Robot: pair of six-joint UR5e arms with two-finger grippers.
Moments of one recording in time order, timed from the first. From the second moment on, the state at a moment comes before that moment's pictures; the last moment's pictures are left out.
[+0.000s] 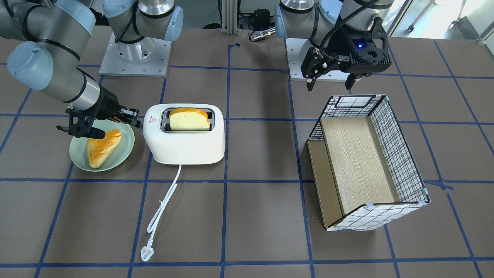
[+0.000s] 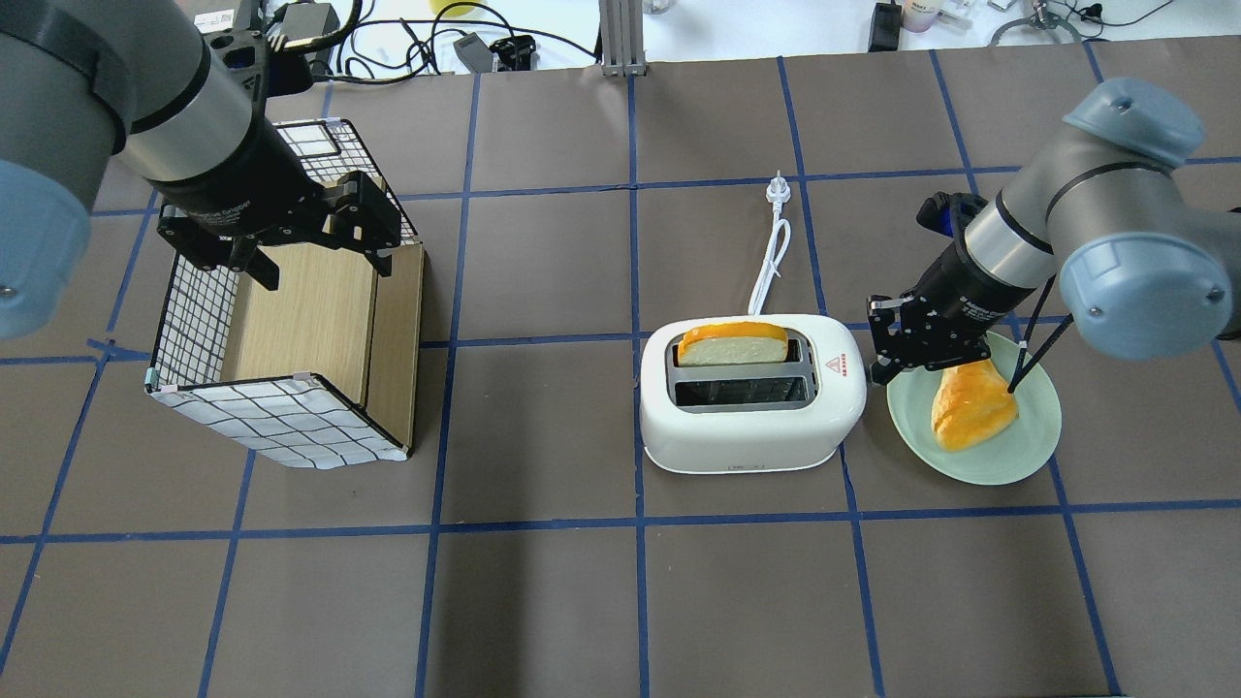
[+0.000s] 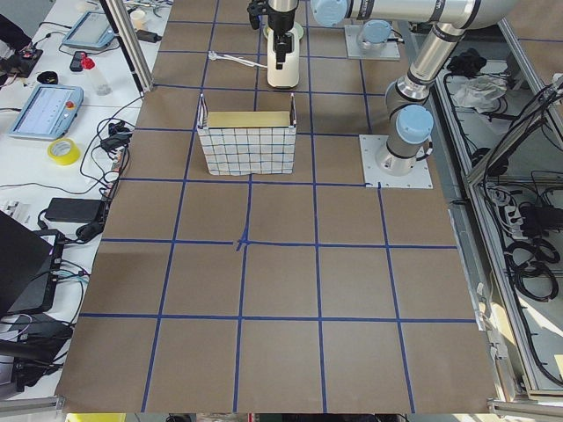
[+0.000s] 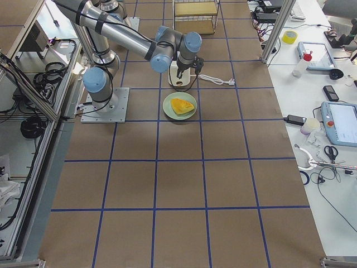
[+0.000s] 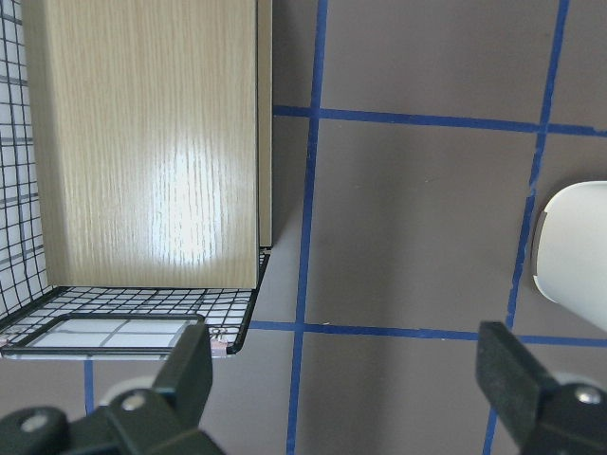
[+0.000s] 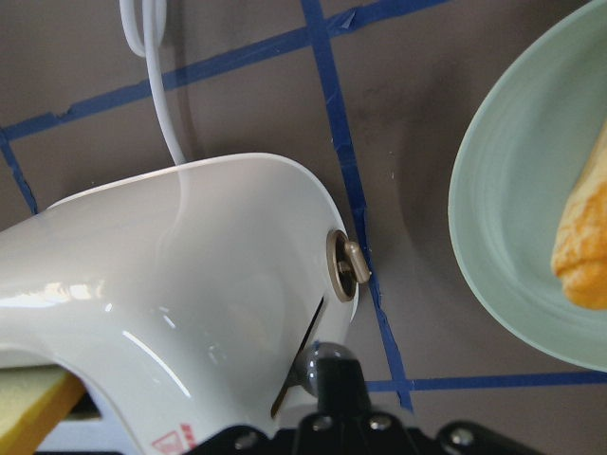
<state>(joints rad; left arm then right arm) -1.58 -1.46 -1.67 -1.53 1.56 -0.10 1.35 -1.53 1.96 -1.76 -1.30 -0.01</state>
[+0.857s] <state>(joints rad) -1.58 -1.46 -1.67 -1.53 1.56 -0.10 1.36 -1.57 1.71 -1.53 -1.42 0.03</state>
